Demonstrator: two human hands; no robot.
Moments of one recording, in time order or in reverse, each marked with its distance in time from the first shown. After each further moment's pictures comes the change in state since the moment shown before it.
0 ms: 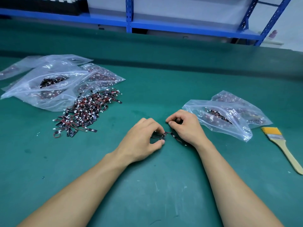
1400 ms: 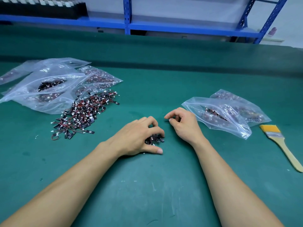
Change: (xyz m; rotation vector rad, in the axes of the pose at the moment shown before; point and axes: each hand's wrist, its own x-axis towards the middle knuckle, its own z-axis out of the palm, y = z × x) left_hand 0.017 -0.020 -0.012 0.269 -0.295 0.192; right_hand 0.003 0.006 0.001 0.054 0.048 0.017
